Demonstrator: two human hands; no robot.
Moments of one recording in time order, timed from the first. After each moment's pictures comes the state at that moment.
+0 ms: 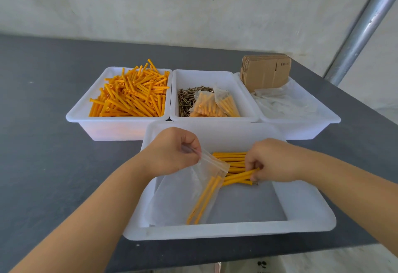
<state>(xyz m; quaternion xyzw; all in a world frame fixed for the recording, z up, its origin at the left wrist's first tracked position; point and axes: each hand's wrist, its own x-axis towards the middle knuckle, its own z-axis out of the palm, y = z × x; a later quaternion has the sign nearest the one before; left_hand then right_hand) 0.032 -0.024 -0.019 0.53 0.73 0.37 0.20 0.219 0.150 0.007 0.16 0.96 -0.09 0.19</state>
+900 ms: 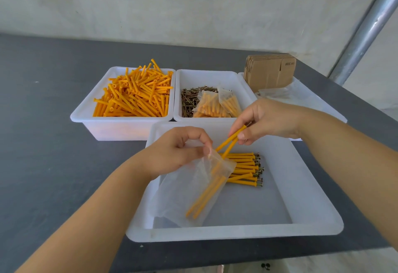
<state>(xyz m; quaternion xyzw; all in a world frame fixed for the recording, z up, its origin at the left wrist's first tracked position) 0.033 -0.029 -0.017 0.54 0.62 0.49 0.31 0.179 0.188 0.043 0.15 0.86 -0.48 0.08</state>
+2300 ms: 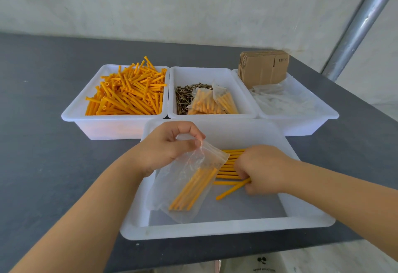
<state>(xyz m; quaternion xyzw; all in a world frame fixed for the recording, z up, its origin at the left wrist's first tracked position) 0.033 -0.030 -0.014 0.48 0.63 0.51 0.33 0.213 0.130 -0.020 0.12 0.97 0.08 0.17</state>
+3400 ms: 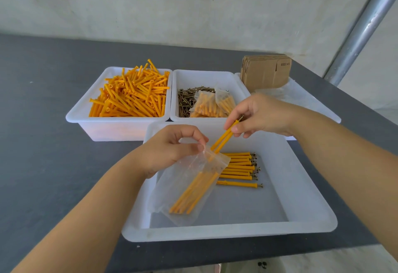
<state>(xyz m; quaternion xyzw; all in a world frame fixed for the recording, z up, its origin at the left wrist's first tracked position) 0.030 -0.028 -0.017 0.48 0.61 0.52 0.36 0.175 0.180 0.046 0.17 0.88 -0.44 0.01</state>
